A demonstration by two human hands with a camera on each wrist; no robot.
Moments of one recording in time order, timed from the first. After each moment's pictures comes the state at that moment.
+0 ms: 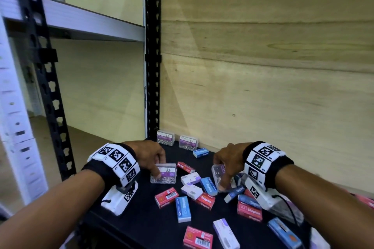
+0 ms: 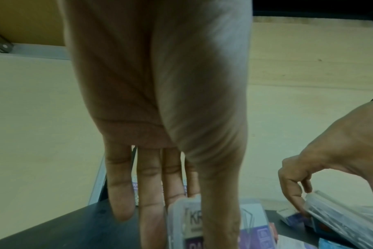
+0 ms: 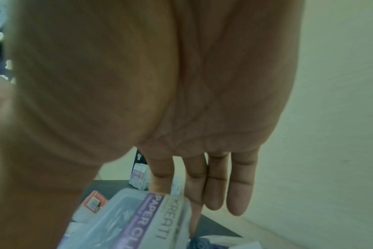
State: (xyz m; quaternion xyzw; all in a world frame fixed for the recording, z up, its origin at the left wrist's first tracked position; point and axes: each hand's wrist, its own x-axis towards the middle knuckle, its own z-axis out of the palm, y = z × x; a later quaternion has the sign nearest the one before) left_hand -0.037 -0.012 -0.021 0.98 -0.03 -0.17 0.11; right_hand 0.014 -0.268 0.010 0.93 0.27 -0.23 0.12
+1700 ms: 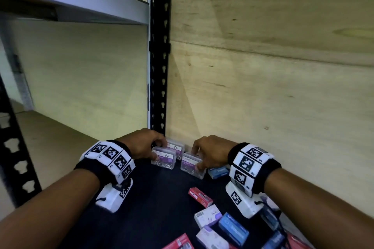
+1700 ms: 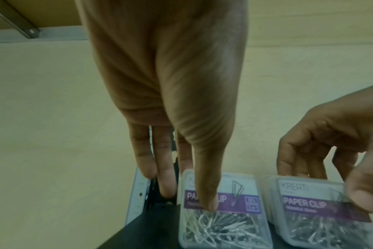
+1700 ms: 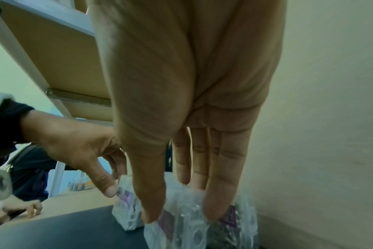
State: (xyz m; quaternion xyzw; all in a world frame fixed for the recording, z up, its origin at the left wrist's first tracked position) left_hand 0.059 0.065 -0.030 0.99 -0.02 -0.04 0.13; right_hand 0.111 -0.159 -0.012 0.93 0.35 -0.11 0.01
